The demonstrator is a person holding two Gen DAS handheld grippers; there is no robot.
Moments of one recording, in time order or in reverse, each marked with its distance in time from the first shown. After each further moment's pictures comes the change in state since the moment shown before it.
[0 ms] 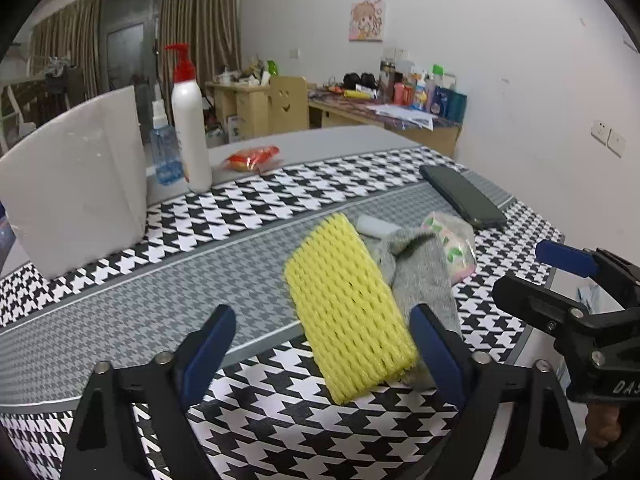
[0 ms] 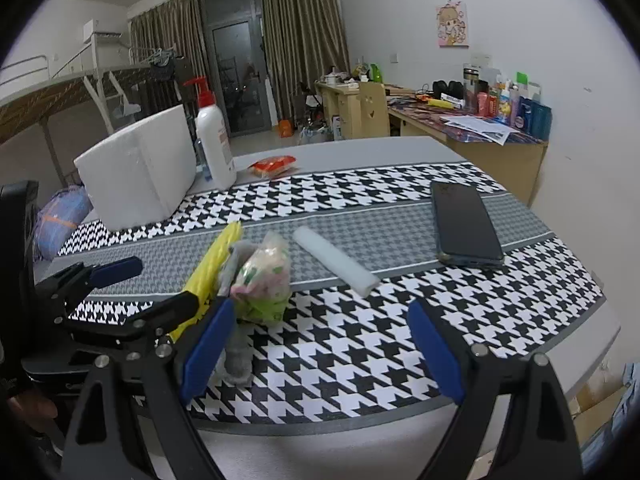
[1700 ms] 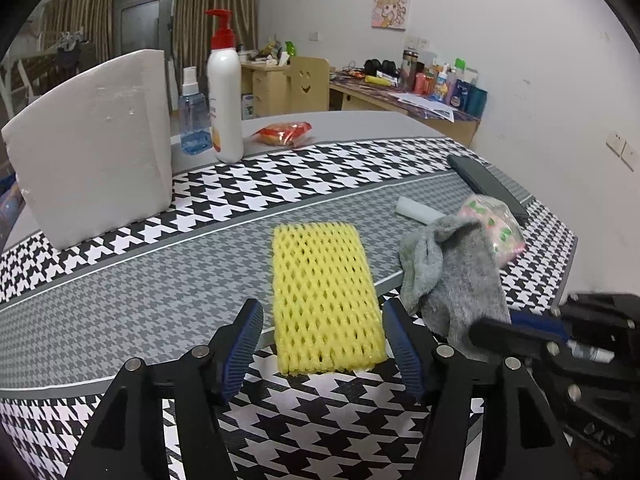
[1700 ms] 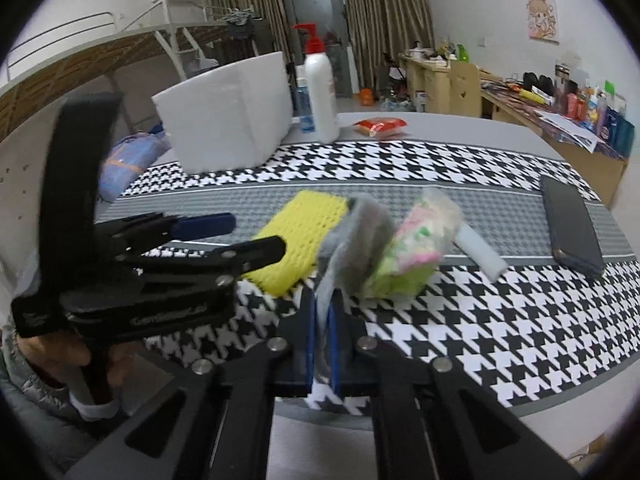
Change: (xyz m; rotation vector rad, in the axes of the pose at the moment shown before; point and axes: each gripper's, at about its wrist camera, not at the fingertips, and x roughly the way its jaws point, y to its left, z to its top) left arm -0.004 0.030 -0.010 -0.056 0.062 0.021; right arm 0.023 0.056 -0.010 -0.138 0.125 0.249
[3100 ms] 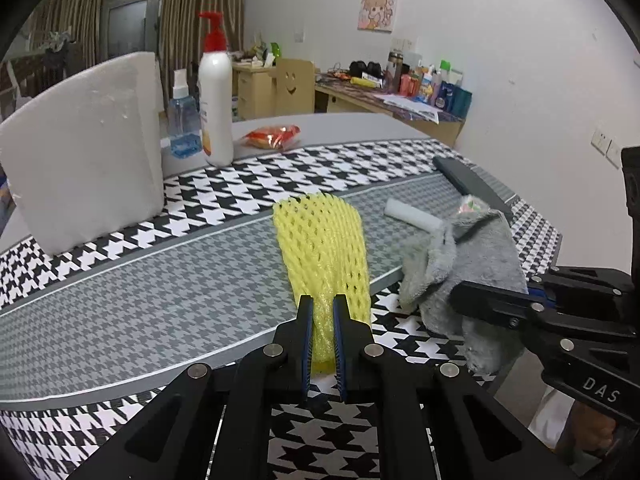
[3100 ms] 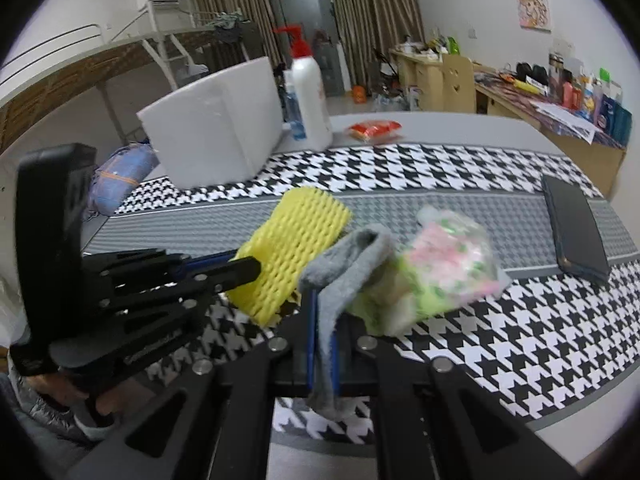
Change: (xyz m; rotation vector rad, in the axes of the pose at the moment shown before) left arm -0.009 0.010 0.002 0.006 -0.021 -0.066; right arm 0.003 0.001 0.018 0.038 -0.009 0.010
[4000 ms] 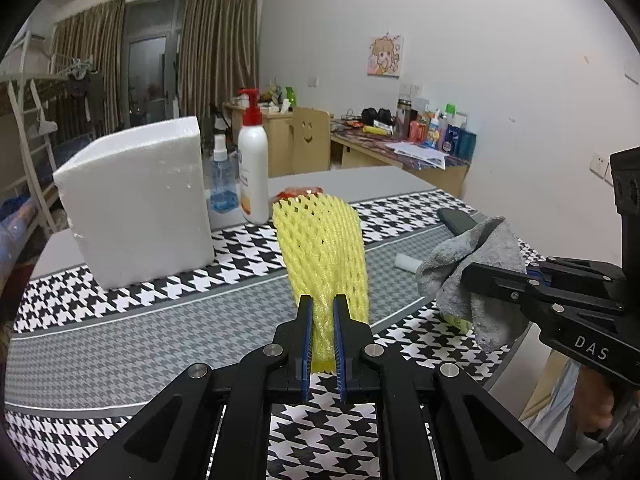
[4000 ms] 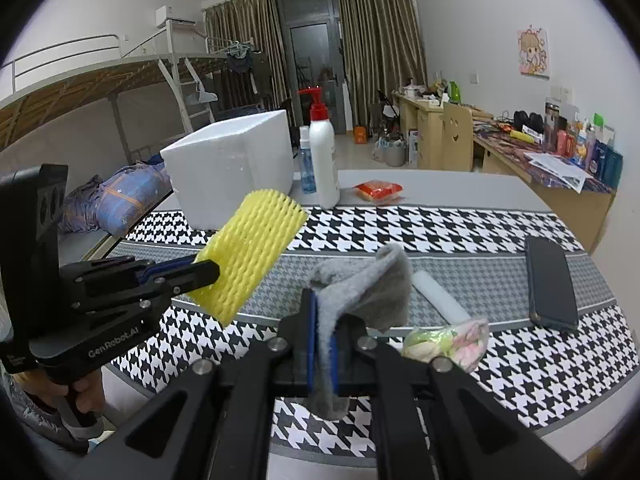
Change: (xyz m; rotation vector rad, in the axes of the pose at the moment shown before) left arm -0.065 0.009 0.008 0.008 -0.163 0.060; right arm -0.034 0.017 0.022 -0.066 -0.139 -0.031
